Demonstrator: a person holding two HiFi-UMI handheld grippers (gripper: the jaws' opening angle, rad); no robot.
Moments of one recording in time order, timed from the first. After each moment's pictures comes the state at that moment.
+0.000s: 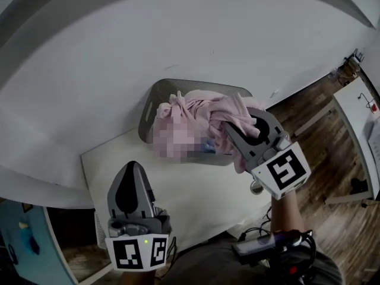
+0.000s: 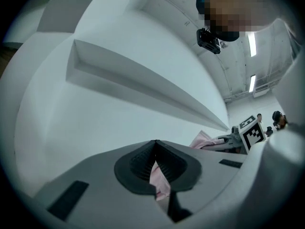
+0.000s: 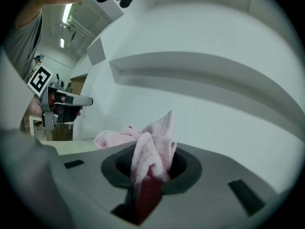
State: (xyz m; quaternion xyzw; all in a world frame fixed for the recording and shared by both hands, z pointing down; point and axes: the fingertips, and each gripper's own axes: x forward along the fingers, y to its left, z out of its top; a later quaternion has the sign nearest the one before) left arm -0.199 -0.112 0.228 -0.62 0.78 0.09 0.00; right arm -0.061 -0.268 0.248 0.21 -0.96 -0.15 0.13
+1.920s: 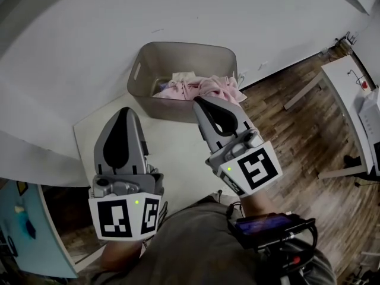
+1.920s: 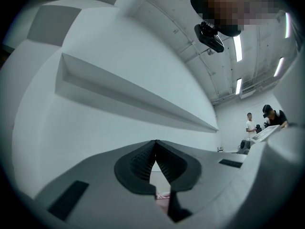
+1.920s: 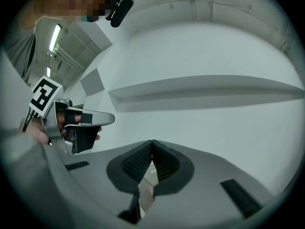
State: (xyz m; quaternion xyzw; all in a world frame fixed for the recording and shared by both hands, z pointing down) left arm -0.149 -0.079 0.182 -0.67 0.74 0.08 0.05; right arm -0.054 -0.150 0.225 0.25 -0.97 -0.05 -0.04
